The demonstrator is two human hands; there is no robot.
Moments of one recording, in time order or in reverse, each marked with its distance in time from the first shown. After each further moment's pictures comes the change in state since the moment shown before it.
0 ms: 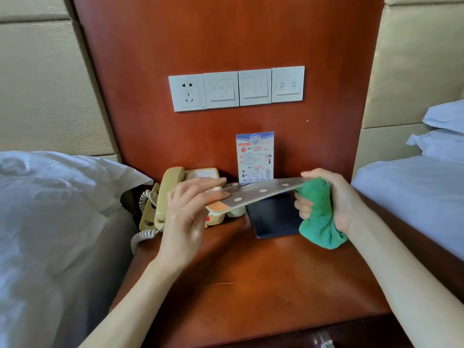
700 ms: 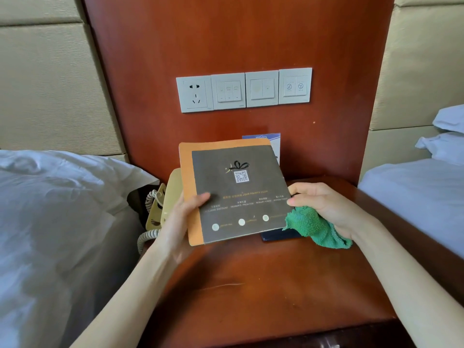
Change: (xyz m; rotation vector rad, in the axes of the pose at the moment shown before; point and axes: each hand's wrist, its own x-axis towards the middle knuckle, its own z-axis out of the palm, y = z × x) left_hand 0.005 -0.011 -0.006 -1.126 -0.024 -1.111; right_hand -0.002 0.009 0.012 -0.681 -0.066 -0.215
